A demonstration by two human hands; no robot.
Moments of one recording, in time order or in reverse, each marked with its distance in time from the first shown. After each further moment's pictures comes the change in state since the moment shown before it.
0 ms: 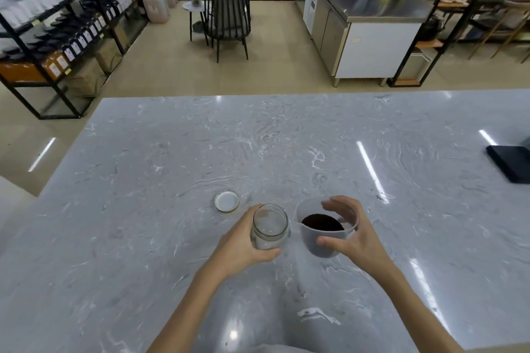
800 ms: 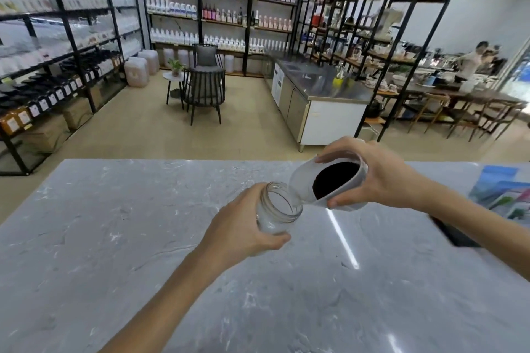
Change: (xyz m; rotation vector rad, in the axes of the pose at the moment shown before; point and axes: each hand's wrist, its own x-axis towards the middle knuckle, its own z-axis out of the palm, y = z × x) left_hand 0.049 0.187 -0.072 0.112 0.170 0.285; right_hand 0.091 -0.254 -0.131 -0.723 -0.205 -0.437
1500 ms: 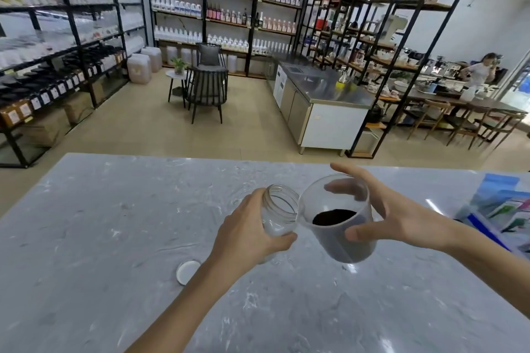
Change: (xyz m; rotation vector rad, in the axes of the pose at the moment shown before) left_hand -0.008 0.004 0.009 -0.040 0.057 -0.151; right_hand -0.037 0.000 0.027 0.436 -0.216 0.255
